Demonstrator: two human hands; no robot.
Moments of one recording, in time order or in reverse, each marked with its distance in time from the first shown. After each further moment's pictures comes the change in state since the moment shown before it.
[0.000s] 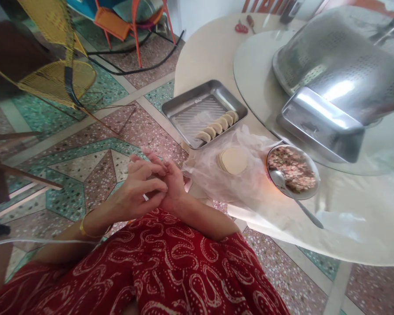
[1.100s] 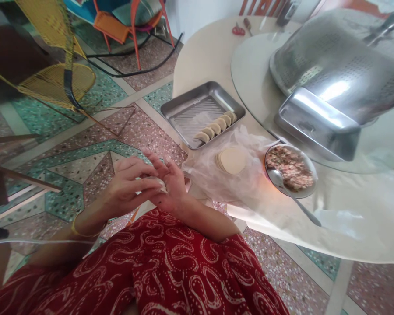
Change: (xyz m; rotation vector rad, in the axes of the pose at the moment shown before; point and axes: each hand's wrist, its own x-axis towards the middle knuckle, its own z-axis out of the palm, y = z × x) left_hand -0.001 -0.012 -0.013 0.046 0.011 0.075; right_hand -0.014 -0.014 0.008 0.175 0.095 0.110
